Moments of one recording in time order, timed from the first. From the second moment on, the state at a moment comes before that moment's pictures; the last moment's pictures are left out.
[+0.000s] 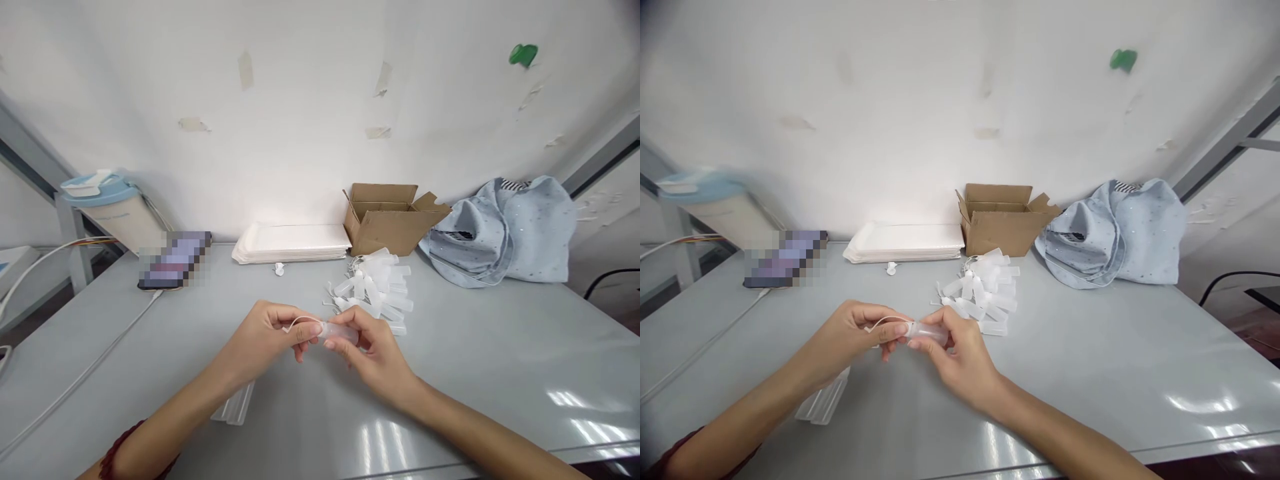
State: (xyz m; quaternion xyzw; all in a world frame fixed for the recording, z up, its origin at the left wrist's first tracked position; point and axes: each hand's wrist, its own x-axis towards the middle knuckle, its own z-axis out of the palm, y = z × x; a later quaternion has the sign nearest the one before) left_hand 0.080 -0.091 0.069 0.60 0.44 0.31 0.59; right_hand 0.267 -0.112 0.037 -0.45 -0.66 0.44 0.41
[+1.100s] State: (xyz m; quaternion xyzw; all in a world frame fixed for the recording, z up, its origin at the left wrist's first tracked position) left_hand 0.084 -0.092 0.058 0.76 0.44 0.28 0.39; right_hand 0.272 -0.103 0.039 -0.46 -0.68 0.40 0.40
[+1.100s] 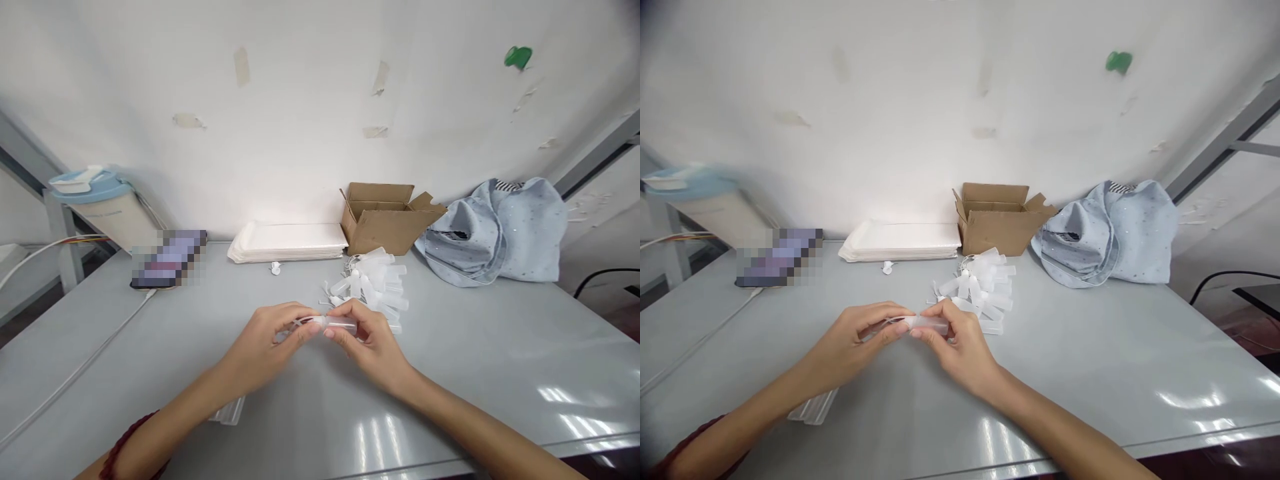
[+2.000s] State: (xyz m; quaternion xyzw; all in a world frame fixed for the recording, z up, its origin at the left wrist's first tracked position) left_hand 0.085 -0.101 0.048 0.87 0.34 0.26 0.24; right_hand 0.278 -0.102 0.037 -0.36 -0.59 0.63 0.36
